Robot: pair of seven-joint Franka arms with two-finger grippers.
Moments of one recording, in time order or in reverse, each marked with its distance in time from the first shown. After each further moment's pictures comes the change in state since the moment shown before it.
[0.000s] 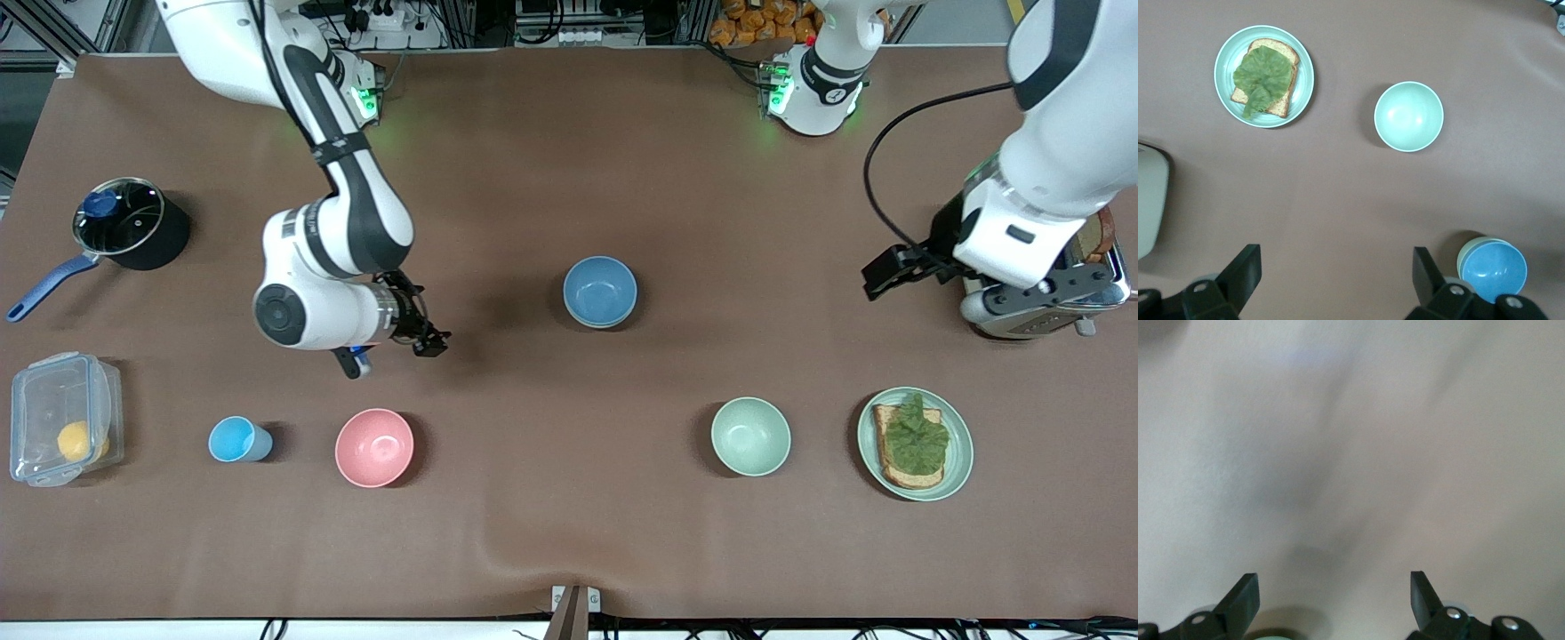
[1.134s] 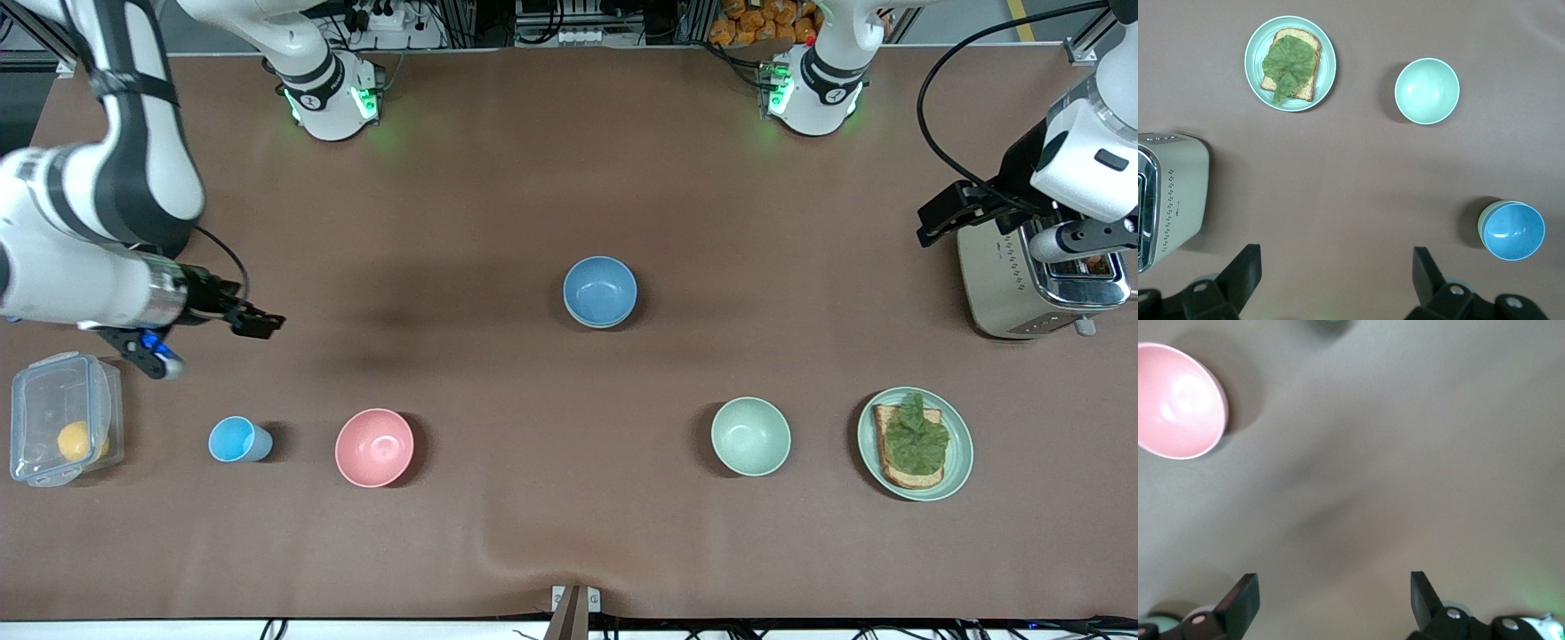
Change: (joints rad) left arm -0.092 -0.072 0.162 0.036 -0.027 -0.149 0.129; right arm -0.346 -0.255 0.032 0.007 -0.277 -0.179 -0.632
